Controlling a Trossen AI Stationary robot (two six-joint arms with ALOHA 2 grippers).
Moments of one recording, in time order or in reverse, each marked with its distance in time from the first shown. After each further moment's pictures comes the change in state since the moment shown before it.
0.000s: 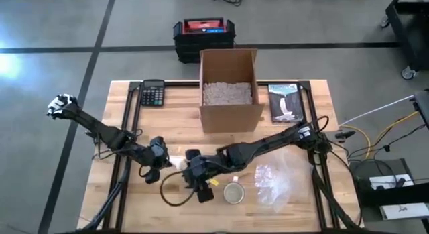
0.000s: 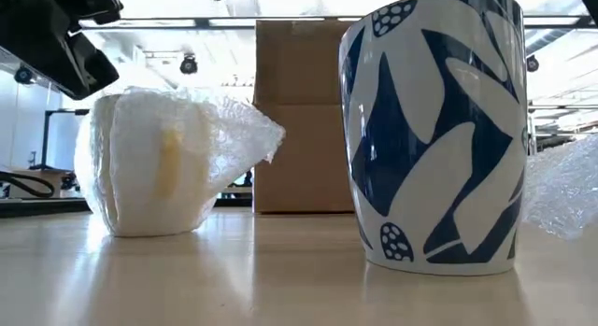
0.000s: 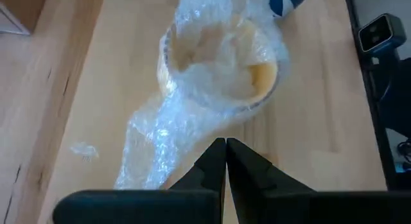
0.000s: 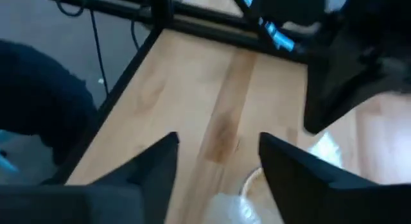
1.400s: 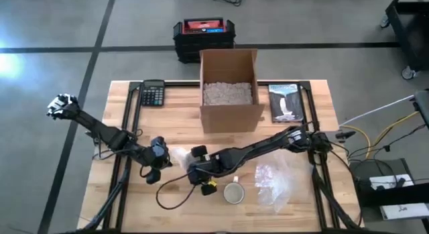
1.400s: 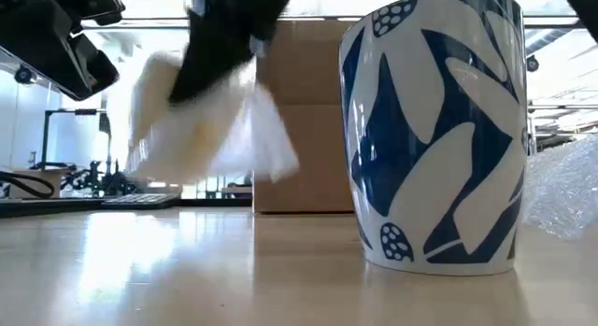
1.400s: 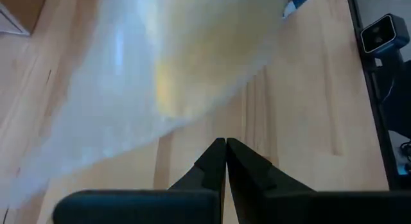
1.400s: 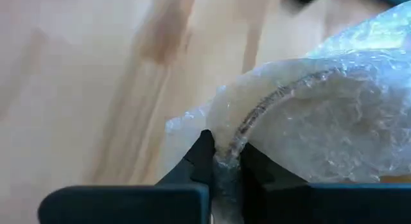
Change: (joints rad) left arm 0.000 0.015 0.002 0.008 -0.003 0.000; right arm -0.001 0.038 0.014 -0.263 0.205 -0.085
